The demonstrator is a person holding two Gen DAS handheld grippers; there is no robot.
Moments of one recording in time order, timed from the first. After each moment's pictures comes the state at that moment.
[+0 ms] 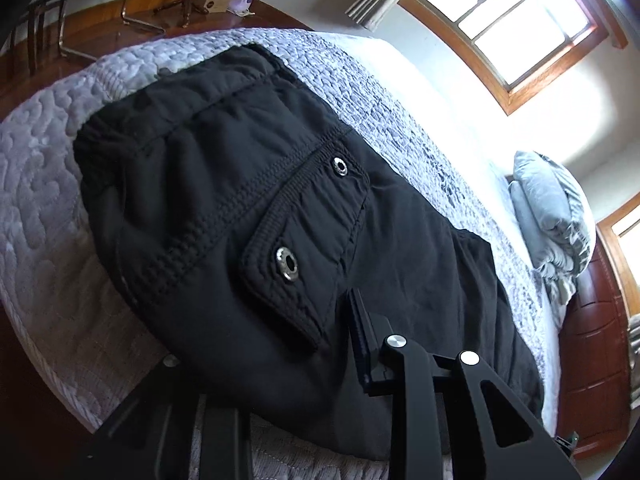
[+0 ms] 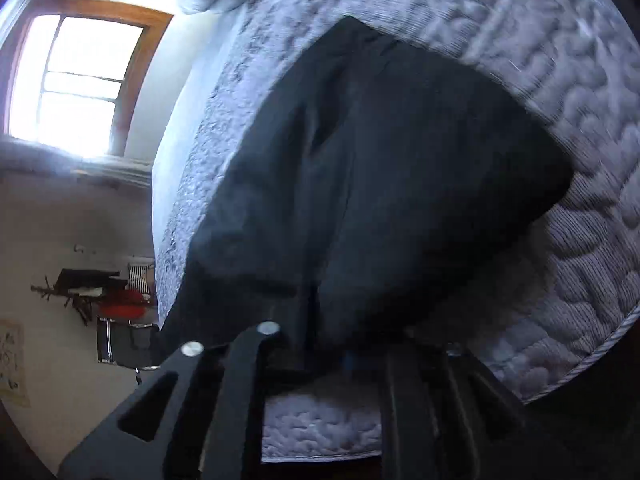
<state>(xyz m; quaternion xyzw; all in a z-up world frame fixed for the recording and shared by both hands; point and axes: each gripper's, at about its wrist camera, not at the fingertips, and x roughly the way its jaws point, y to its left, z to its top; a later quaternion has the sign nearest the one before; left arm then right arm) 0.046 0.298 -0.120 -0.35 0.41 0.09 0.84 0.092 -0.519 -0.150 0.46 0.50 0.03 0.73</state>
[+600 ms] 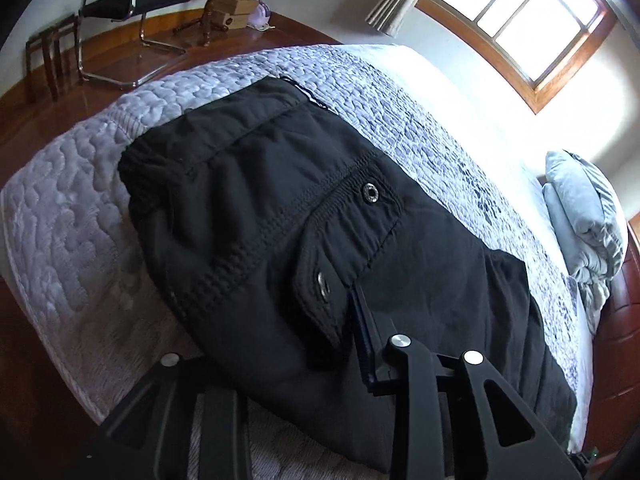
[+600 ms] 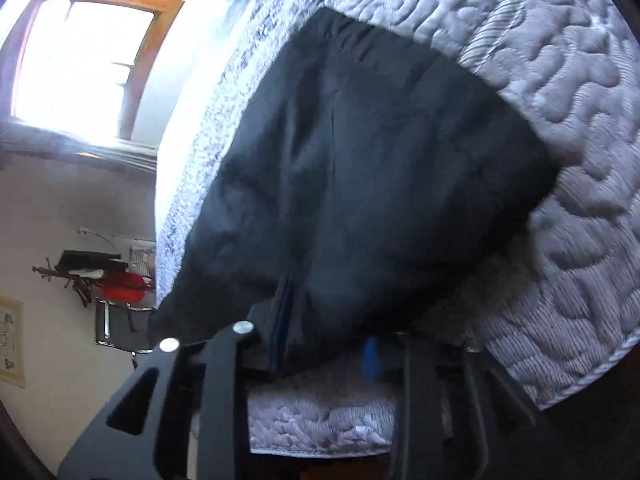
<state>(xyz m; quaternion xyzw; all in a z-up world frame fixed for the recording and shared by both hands) 0.052 0.315 -0.109 -0.32 0.42 0.15 0.84 0.068 -0.535 -0.137 0.44 0.50 0.06 0.75</state>
